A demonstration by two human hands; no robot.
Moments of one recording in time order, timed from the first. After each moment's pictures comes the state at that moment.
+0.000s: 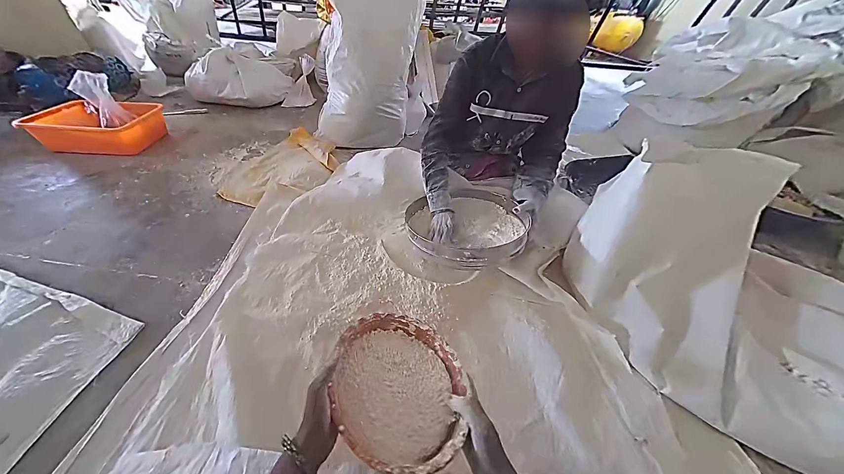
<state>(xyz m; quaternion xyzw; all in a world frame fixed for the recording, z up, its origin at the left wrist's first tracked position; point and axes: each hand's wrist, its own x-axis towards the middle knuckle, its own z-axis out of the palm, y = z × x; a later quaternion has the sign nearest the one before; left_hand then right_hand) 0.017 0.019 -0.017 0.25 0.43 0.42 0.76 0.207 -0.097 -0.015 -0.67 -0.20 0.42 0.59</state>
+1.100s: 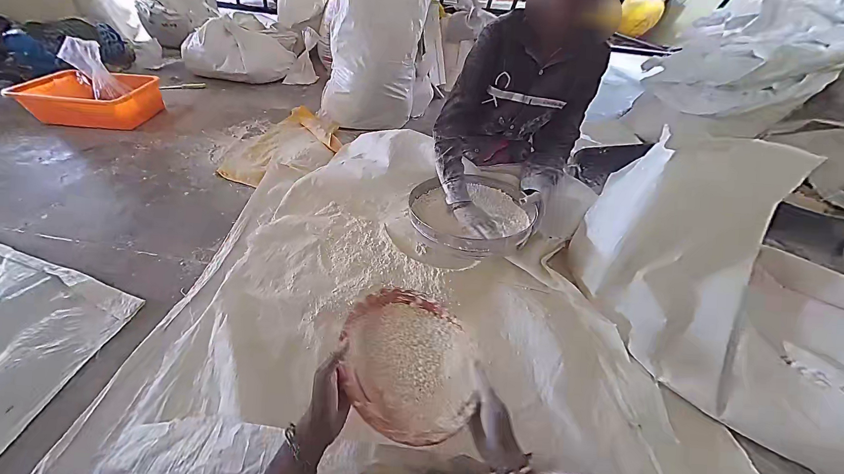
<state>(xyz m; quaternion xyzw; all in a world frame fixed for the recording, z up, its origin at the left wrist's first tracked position) 0.017 0.016 -0.022 0.28 0.40 0.41 0.77 0.210 -0.094 -0.012 -0.69 -0.19 0.36 0.60</state>
